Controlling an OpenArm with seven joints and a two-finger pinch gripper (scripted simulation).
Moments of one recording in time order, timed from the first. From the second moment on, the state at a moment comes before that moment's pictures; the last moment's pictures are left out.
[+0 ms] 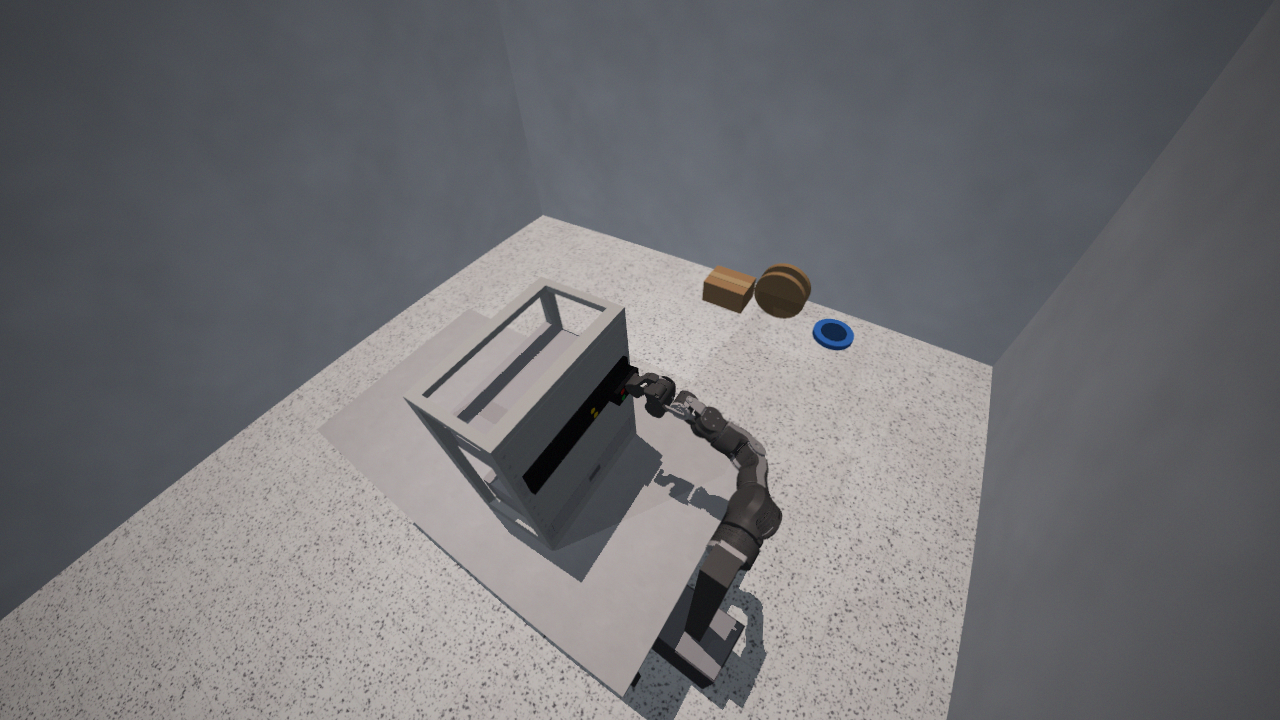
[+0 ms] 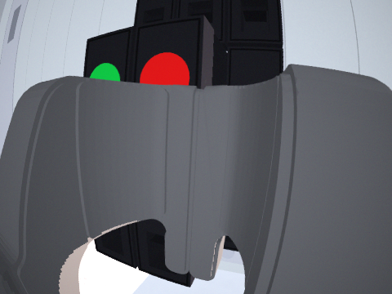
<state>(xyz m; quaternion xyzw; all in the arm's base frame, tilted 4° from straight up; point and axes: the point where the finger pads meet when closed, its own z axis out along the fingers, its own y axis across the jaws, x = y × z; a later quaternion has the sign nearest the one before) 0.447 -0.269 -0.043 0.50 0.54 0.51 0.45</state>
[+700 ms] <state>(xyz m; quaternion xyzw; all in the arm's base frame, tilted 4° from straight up) 0.464 -0.268 -0.045 0.50 0.54 0.51 0.45</state>
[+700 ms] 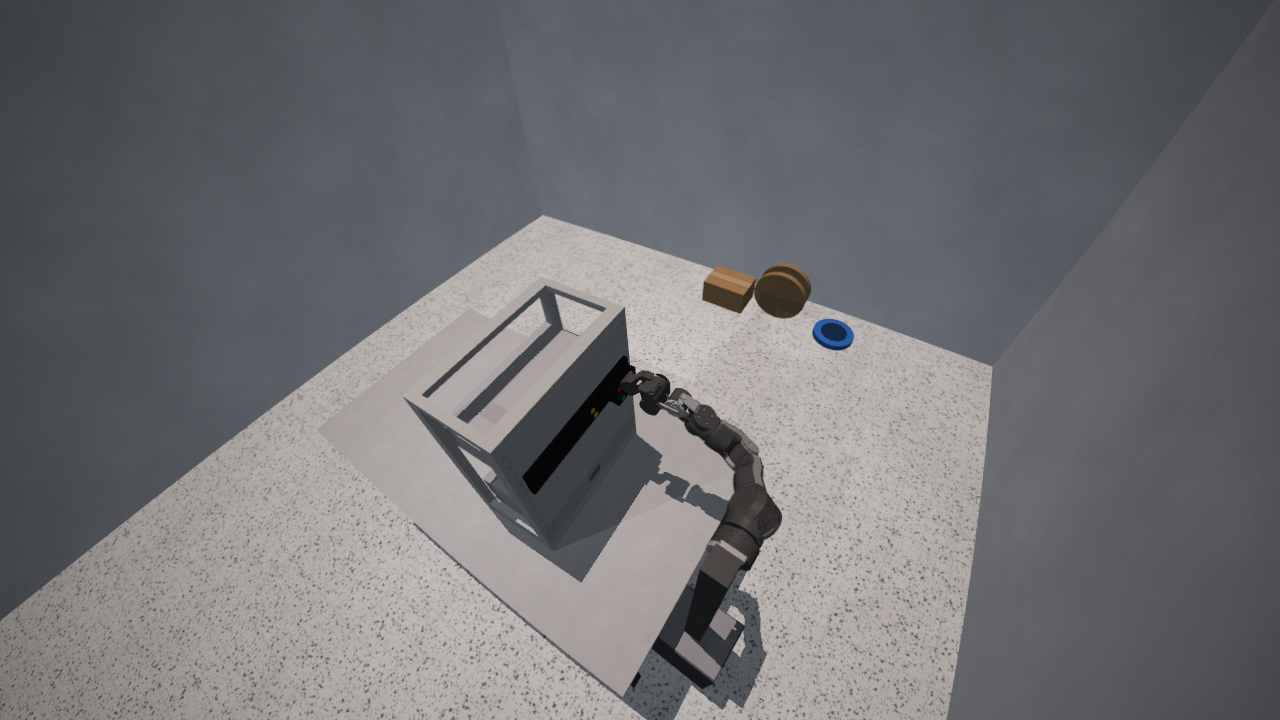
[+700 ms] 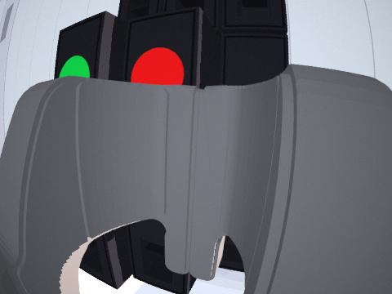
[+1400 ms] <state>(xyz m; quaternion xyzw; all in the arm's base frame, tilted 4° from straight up) 0.474 -0.267 -0.045 0.50 0.54 0.51 0.45</state>
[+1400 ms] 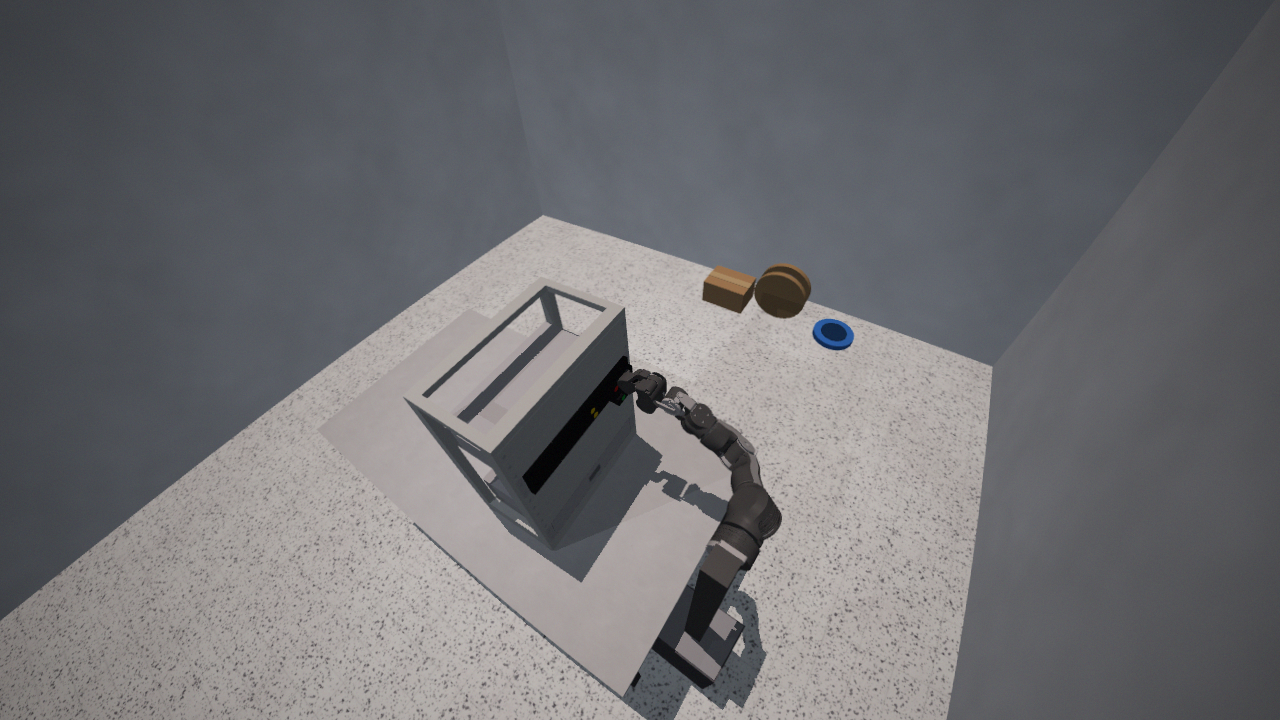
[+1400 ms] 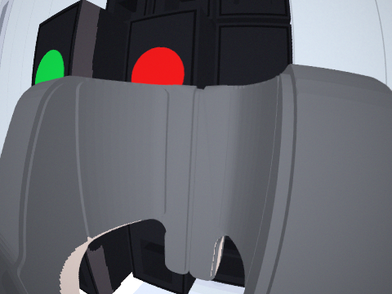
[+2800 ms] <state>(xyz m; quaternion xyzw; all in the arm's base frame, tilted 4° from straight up) 0.480 -0.266 -0.046 0.51 0.54 0.51 0.45</state>
